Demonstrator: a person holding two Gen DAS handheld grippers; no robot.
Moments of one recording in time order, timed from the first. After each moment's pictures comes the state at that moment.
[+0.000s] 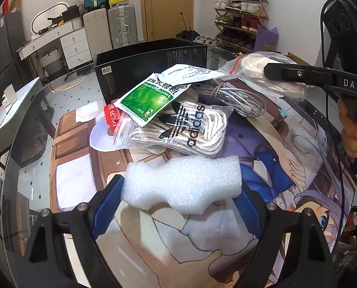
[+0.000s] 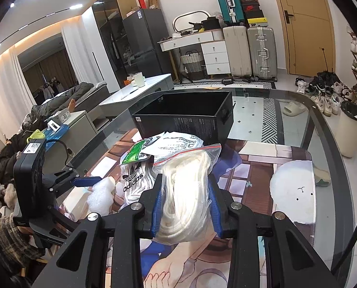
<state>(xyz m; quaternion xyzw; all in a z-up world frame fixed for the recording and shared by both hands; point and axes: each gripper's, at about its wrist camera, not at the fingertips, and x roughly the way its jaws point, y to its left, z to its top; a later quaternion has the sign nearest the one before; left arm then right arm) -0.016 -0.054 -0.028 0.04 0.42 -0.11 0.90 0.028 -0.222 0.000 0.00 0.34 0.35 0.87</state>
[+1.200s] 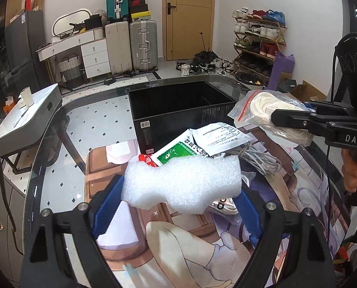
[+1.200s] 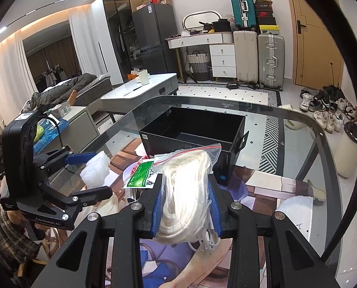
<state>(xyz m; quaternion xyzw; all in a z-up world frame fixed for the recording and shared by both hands) 0.013 -0.026 0.025 0.01 0.36 -0.06 0.93 0.050 -0.185 0.036 -0.05 0.33 0.36 0.87</state>
